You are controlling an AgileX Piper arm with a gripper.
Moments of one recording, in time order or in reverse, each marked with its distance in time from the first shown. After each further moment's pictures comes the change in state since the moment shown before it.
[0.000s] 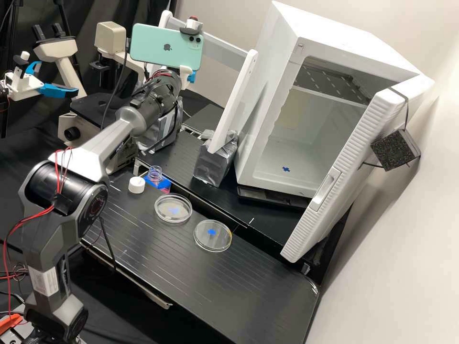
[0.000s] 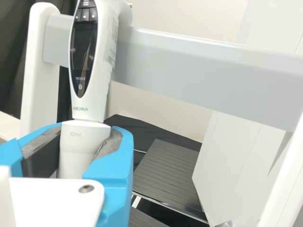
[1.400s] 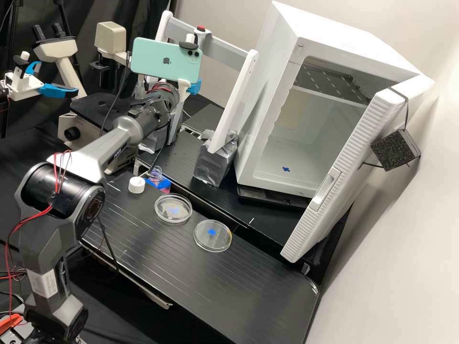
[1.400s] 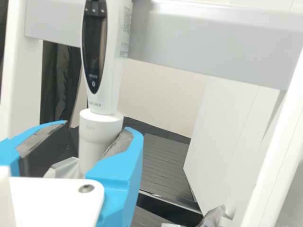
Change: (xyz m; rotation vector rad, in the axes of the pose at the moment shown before) arm 0.001 -0.024 0.021 -0.008 -0.035 0.054
